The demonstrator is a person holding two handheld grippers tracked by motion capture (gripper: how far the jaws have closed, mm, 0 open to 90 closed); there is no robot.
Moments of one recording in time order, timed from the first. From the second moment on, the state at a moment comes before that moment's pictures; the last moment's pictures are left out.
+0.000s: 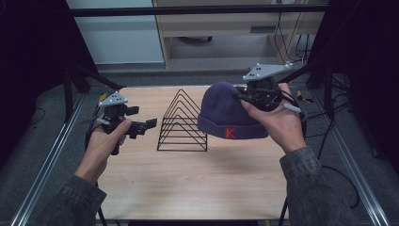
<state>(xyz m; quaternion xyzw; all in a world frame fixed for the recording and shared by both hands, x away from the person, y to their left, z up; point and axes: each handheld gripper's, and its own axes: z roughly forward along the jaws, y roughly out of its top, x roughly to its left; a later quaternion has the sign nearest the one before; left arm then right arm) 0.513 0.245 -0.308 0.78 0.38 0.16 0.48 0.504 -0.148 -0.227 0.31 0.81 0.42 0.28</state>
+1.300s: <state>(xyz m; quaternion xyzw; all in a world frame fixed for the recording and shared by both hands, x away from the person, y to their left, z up) 0.548 0.213 -0.290 0.79 0.33 0.17 0.49 0.543 -0.080 -0.175 0.28 0.79 0.46 0.28</state>
